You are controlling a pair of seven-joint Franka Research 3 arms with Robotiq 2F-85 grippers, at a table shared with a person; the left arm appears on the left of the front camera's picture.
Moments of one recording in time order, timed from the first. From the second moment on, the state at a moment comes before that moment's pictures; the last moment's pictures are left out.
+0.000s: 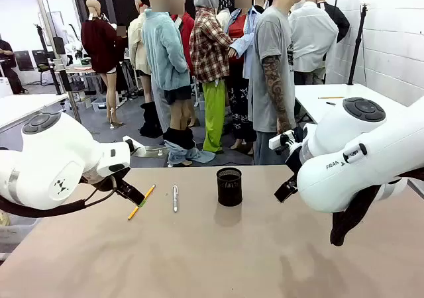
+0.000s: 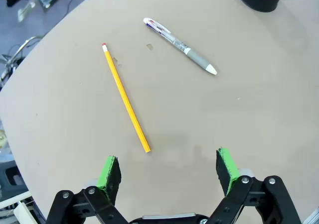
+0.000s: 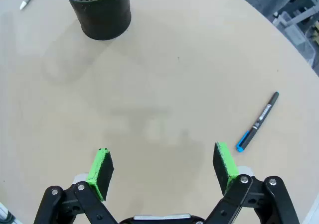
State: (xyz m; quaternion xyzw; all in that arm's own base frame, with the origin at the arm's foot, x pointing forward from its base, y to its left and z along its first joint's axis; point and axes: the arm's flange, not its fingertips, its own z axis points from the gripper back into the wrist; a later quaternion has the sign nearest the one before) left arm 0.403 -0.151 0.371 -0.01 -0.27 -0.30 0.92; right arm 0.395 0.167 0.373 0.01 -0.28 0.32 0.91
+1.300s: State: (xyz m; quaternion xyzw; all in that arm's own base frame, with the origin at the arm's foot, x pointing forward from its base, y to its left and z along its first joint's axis) left arm 0.407 -0.144 0.392 -0.01 -0.30 -0.30 0.91; right arm 0.399 0.156 0.397 0.01 -0.30 0.31 0.90
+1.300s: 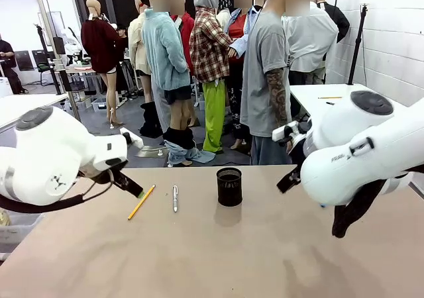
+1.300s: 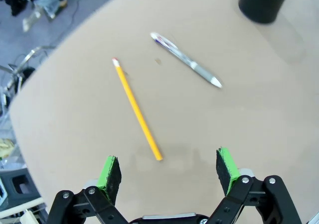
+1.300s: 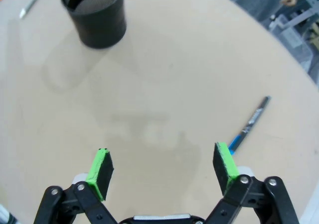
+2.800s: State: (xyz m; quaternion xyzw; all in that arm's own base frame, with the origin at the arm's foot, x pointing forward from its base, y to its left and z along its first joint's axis) left arm 0.288 0.179 0.574 0.09 -0.42 -0.06 0.90; right arm 0.364 -0.052 0.533 -0.07 -0.39 0.12 0.91
